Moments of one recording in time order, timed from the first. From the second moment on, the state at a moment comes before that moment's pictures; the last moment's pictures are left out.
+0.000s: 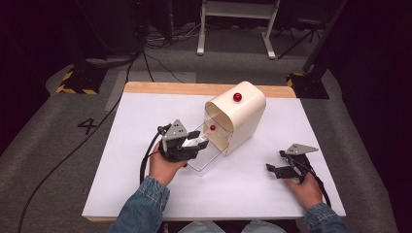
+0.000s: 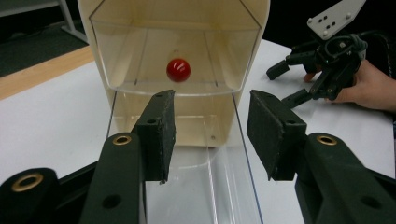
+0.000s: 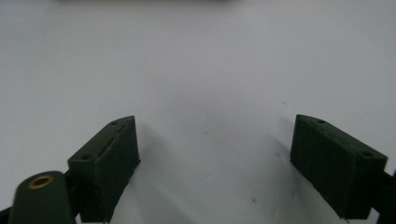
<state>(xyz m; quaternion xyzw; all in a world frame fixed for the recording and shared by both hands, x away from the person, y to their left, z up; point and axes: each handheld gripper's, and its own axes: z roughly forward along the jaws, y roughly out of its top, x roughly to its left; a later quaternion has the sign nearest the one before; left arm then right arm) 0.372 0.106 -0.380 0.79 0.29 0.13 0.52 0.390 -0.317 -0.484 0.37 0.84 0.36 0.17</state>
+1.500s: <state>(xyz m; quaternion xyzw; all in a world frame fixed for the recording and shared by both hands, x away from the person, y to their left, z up) 0.411 0.081 -0.402 0.77 0.30 0.14 0.55 0.390 -0.317 -0.484 0.37 0.84 0.36 0.17</state>
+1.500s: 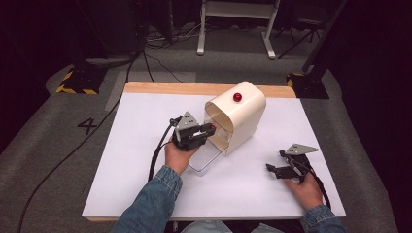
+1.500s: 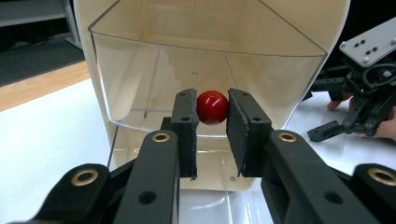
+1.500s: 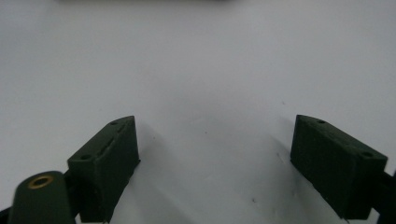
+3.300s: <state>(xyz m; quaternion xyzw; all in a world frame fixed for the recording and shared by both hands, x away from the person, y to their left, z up) 0.353 0.145 -0.412 0.79 0.32 0.12 0.51 0.391 -0.318 -0.484 0.37 0.84 0.36 0.17</state>
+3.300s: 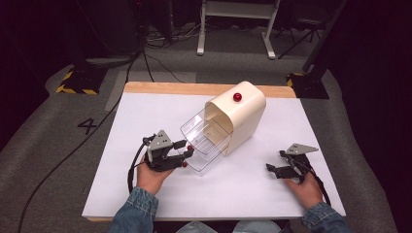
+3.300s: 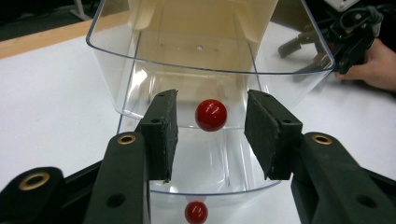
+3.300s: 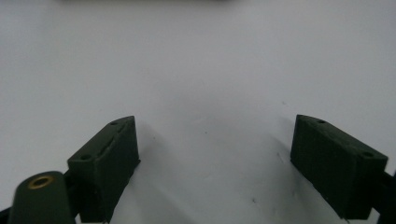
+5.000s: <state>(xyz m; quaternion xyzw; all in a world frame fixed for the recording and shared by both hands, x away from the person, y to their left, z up) 0.304 0.260 -0.453 0.83 0.40 0.13 0.37 0.391 -0.318 -0.484 0.37 0.84 0.36 0.17</state>
